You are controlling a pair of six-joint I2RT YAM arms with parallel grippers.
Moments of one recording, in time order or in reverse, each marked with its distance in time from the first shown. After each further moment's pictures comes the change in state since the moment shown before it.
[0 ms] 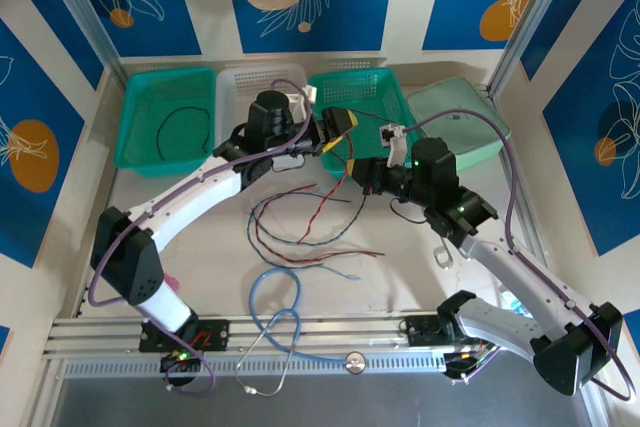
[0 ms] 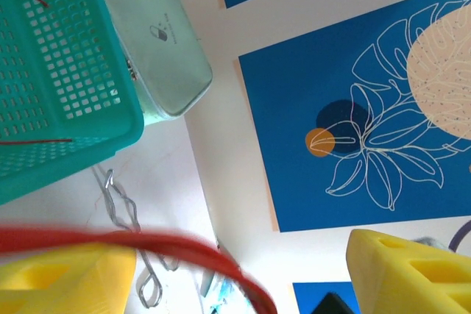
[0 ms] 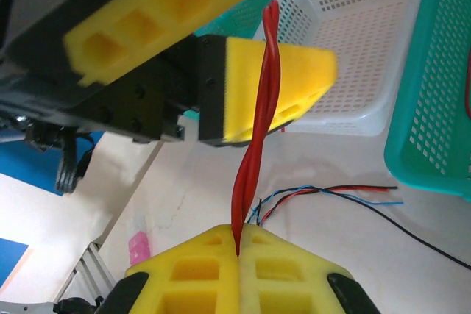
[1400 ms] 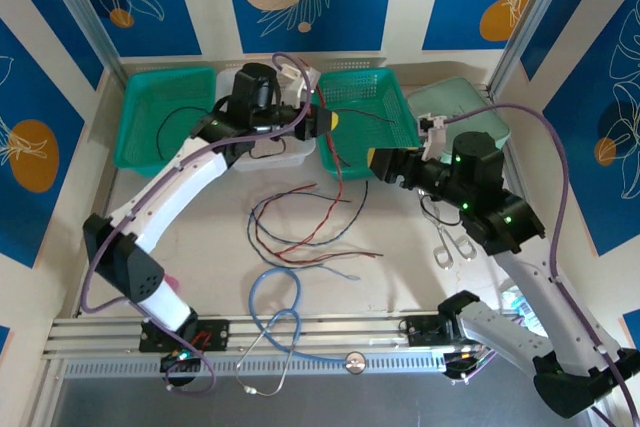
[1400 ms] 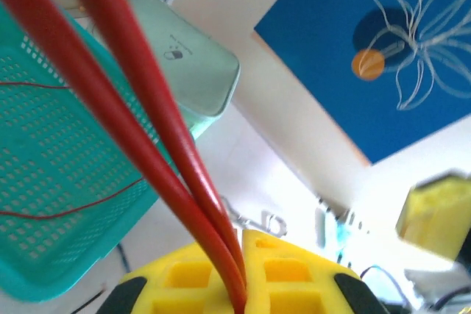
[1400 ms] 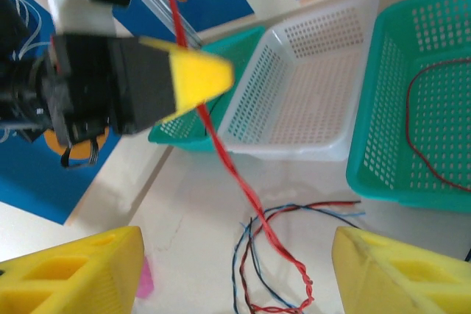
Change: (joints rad) left arm 0.070 -0.040 0.243 -0.452 0.081 0.722; right arm -0.093 -0.123 0.216 -0.299 0.025 -0.027
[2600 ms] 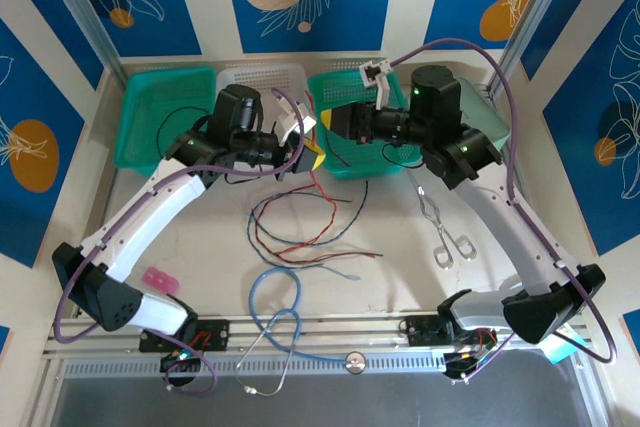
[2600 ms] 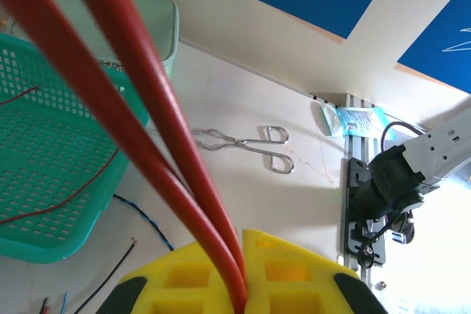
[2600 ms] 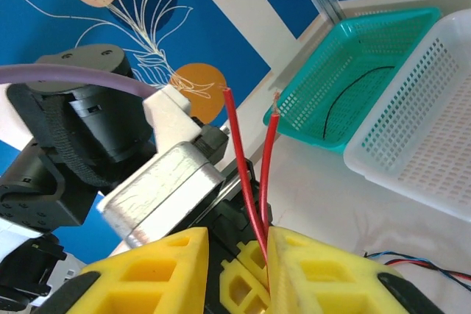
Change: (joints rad) left arm 0.000 -0.160 -0.148 -0.154 0.164 0.441; right arm 0.061 0.439 0.378 0.112 -0.361 -0.003
